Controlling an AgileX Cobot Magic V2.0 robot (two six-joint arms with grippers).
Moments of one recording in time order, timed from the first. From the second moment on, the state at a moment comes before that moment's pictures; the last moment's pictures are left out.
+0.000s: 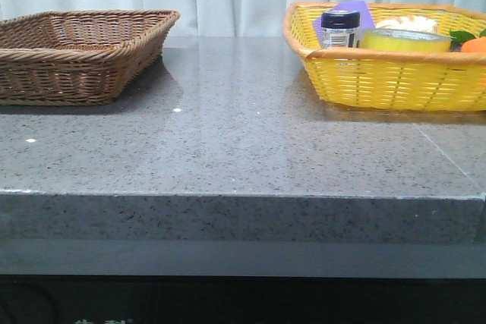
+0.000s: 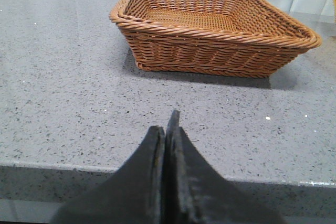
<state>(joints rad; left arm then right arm) -0.07 -0.01 0.01 -0.04 0.22 -0.06 0.00 -0.01 0.03 0.13 0.22 -0.07</state>
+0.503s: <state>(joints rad) -0.07 0.00 -0.11 -0.04 0.09 -0.06 0.00 -0.01 -0.17 0.14 0.23 -0.07</state>
